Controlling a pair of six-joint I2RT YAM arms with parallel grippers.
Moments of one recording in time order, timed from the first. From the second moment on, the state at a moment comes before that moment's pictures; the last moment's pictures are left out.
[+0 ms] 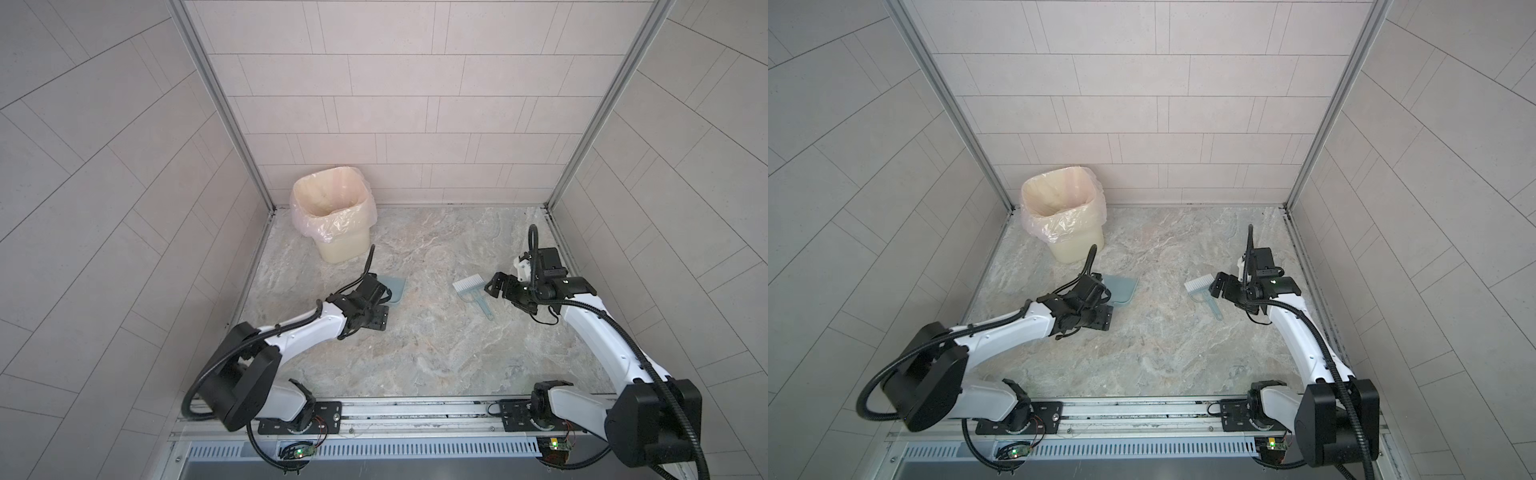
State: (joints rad) left arm -0.64 1.34 0.72 -0.45 -0.18 -0.41; right arm 0.05 1.17 0.89 -0.74 -0.27 0.43
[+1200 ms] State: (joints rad) left arm -0.15 1.31 0.43 0.44 -0.43 0.02; right arm 0.00 1.42 0.55 0.29 0.12 -0.03
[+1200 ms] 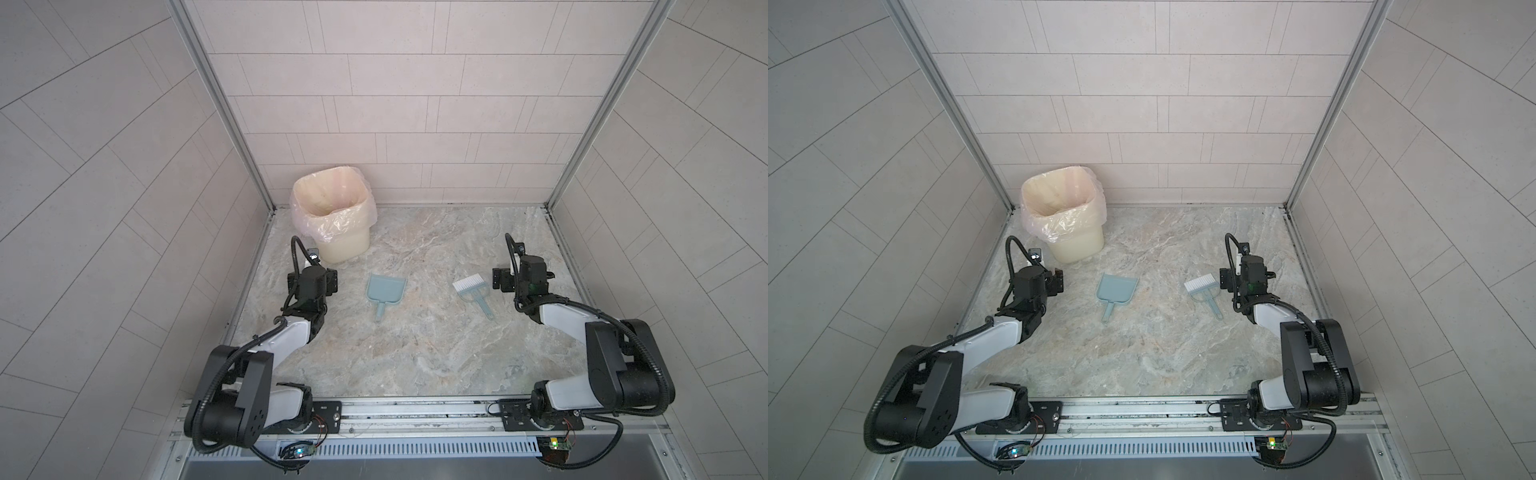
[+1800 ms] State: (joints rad) left arm -0.14 1.61 0.34 0.88 -0.45 0.02; right arm -0.01 1.49 0.46 0.54 0.12 -0.02
